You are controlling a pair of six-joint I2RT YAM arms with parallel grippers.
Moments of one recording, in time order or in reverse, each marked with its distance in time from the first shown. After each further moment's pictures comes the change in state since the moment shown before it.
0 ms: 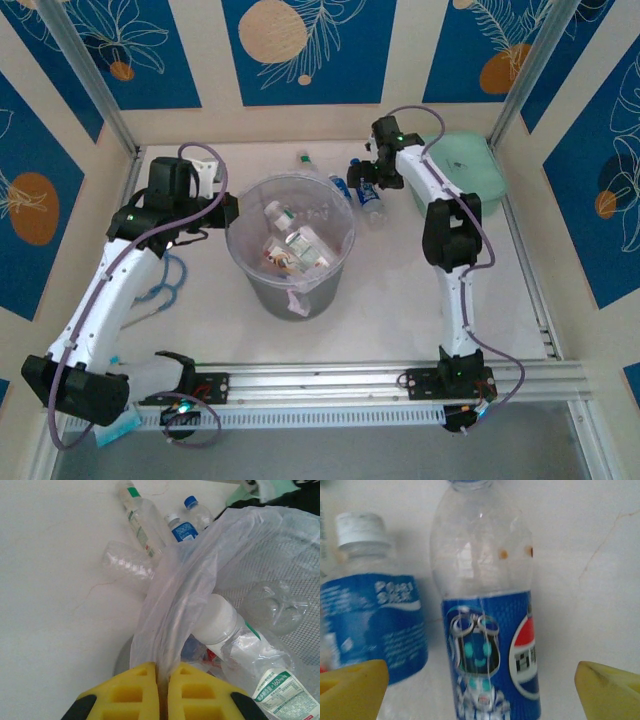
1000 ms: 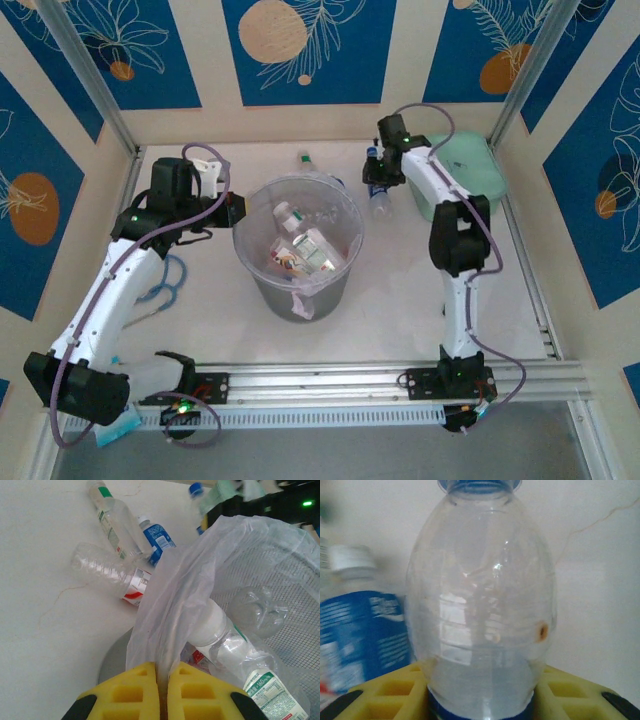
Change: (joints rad) left arm 0.002 -0.002 -0.040 0.073 0.098 -0.034; right arm -0.016 -0.161 -0.150 0.098 0.042 0.053
